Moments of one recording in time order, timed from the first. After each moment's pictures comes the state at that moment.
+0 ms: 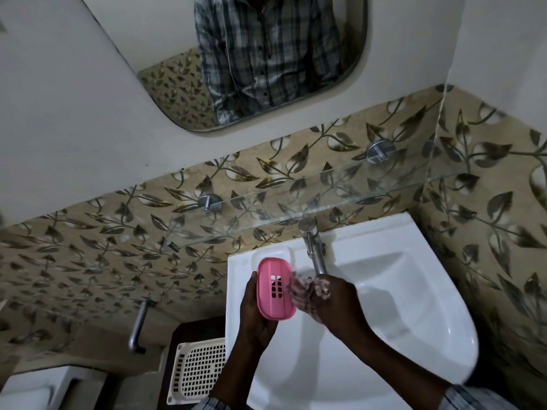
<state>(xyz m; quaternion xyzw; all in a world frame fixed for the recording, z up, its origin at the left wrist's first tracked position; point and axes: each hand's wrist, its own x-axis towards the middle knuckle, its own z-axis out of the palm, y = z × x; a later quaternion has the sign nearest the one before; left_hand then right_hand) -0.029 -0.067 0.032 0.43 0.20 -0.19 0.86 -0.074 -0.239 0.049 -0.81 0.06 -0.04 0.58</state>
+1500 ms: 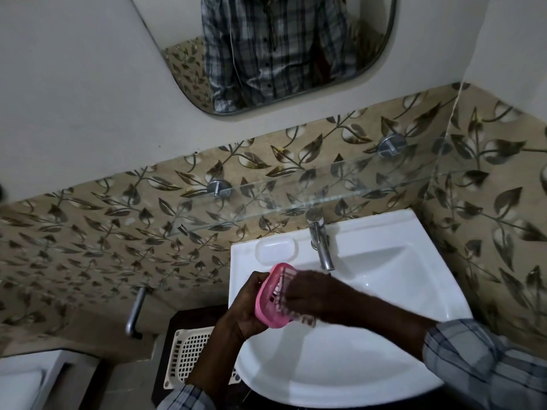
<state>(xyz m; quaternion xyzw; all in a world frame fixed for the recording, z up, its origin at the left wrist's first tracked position) -0.027 -0.032 0.047 0.43 0.19 -0.41 0.78 -0.041 -0.234 0.024 -0.82 -0.49 -0.21 0.24</state>
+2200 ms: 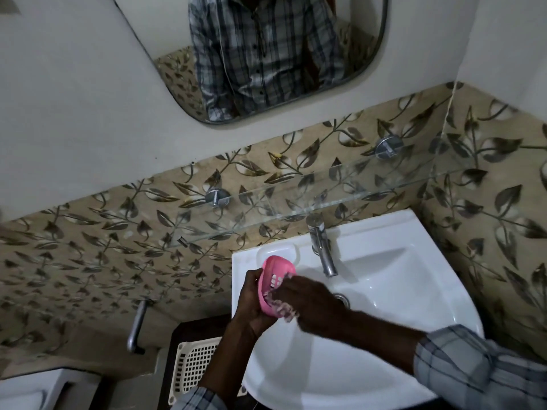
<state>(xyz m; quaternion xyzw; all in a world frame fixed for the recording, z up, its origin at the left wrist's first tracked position) -0.013 -0.035 0.042 0.41 0.23 -0.35 0.81 -0.047 -0.201 0.029 -0.88 -0.32 -0.12 0.33</state>
